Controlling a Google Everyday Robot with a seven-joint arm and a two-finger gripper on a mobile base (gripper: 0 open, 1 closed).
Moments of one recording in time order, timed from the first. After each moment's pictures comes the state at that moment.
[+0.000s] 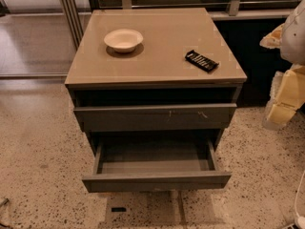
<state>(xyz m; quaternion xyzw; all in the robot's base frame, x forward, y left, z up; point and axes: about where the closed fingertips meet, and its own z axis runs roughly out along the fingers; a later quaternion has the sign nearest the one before) 0.438 -0.217 0.976 -0.60 0.78 -0.03 0.16</state>
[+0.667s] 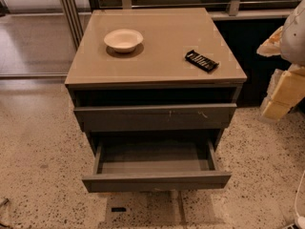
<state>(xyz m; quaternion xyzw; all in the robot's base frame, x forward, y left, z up) 0.438 -0.217 0.976 -0.60 0.78 -0.03 0.16</state>
